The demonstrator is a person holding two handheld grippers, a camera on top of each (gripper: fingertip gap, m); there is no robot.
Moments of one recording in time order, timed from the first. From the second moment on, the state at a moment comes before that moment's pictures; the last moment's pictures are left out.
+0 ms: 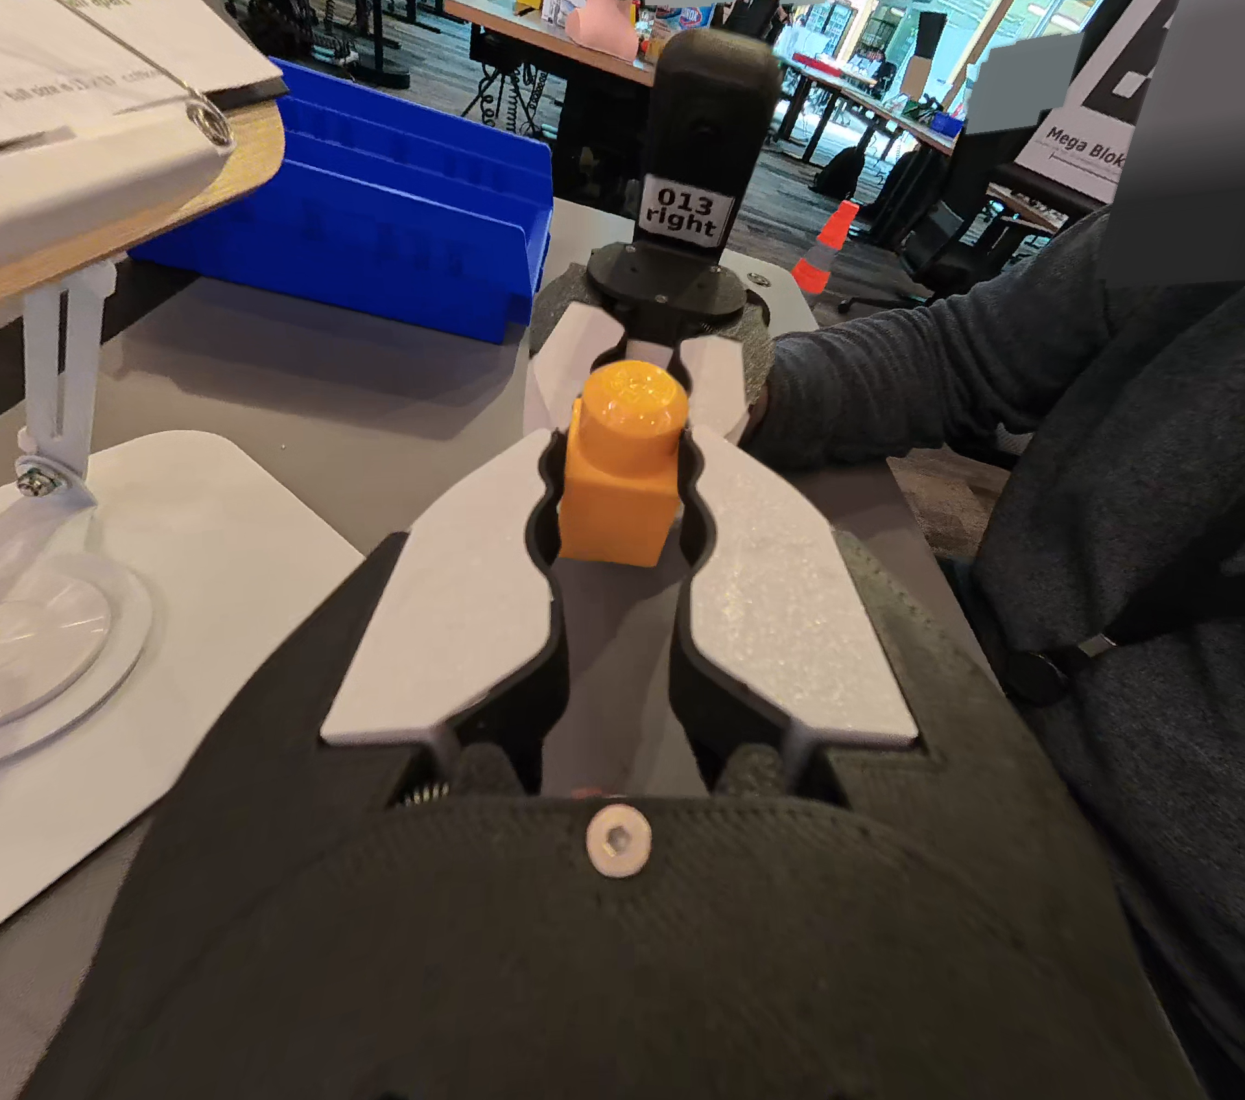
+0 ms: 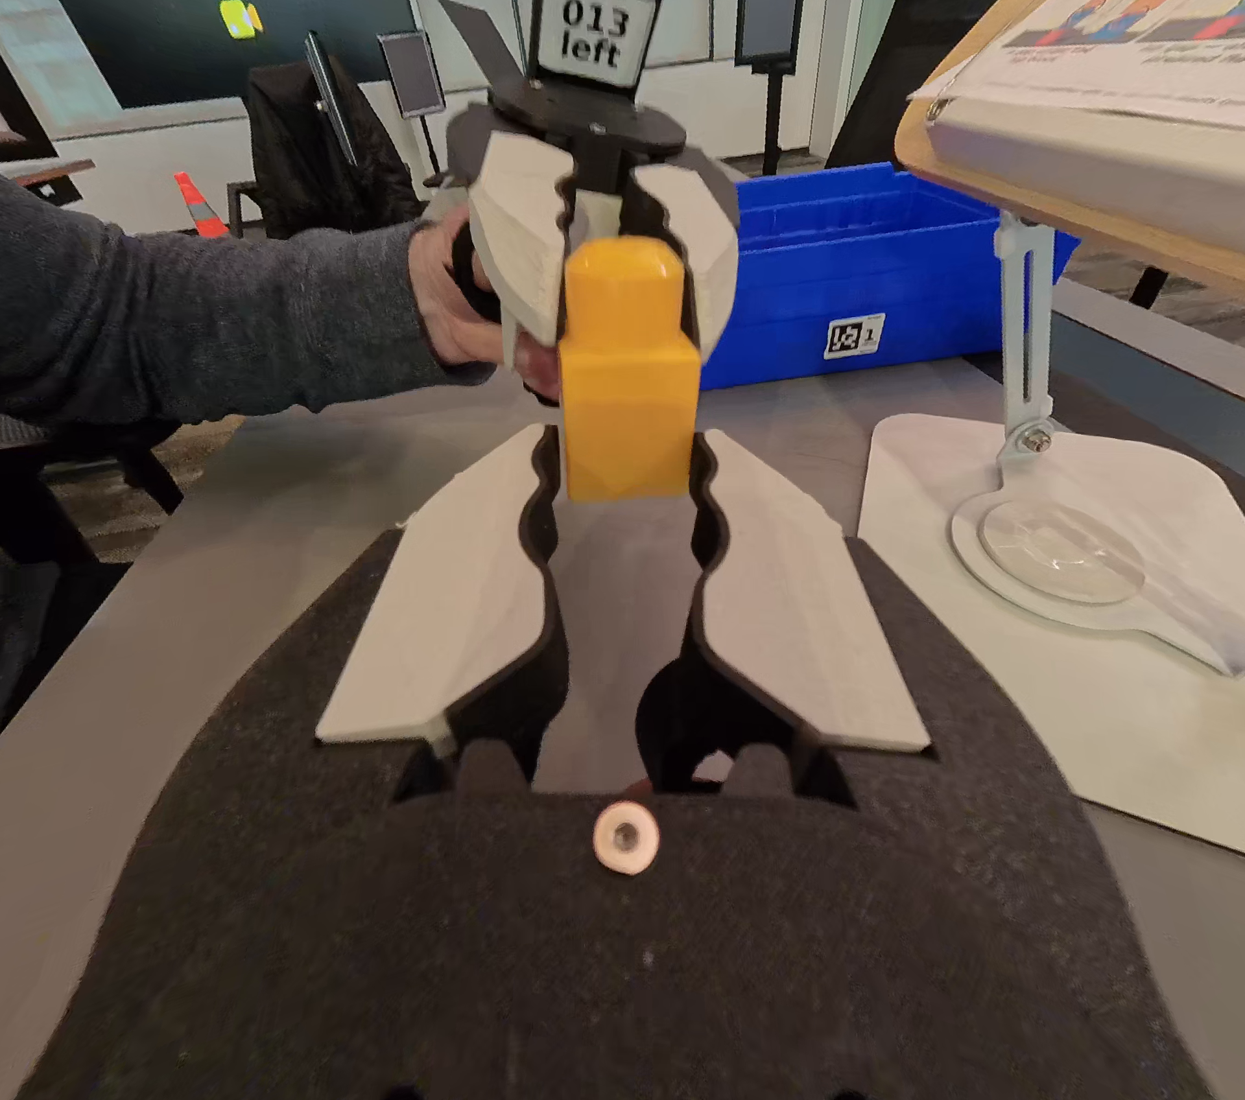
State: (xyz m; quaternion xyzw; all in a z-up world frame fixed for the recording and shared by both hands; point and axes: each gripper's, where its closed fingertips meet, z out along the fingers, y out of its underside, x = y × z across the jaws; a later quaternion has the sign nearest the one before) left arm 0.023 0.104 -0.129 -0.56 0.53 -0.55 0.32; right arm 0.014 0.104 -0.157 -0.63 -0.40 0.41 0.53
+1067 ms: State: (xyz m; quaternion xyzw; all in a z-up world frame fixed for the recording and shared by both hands) left arm -0.250 0.313 -0.173 -0.79 0.54 0.00 0.29; right arm 0.035 0.119 -0.185 -0.65 -0.37 0.42 0.52
